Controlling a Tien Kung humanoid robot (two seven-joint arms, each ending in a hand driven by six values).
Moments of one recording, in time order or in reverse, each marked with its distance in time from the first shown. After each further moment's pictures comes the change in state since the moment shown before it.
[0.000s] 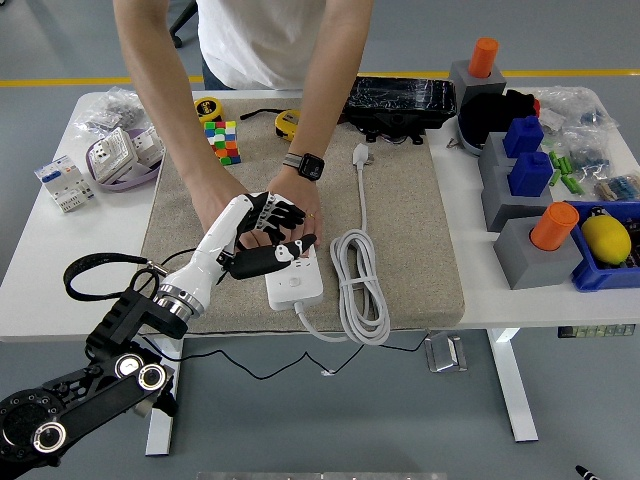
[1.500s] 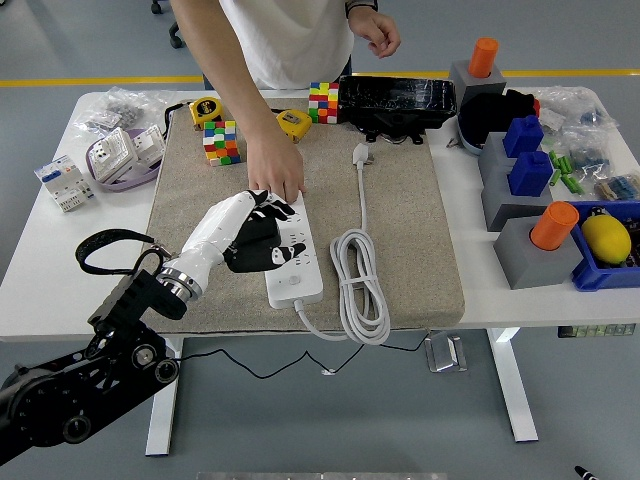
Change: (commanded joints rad) left arm -0.101 -0.029 0.015 0.200 0.495 -0.045 0.184; right arm -0.003 0.004 0.010 0.003 -0.001 0.000 0.000
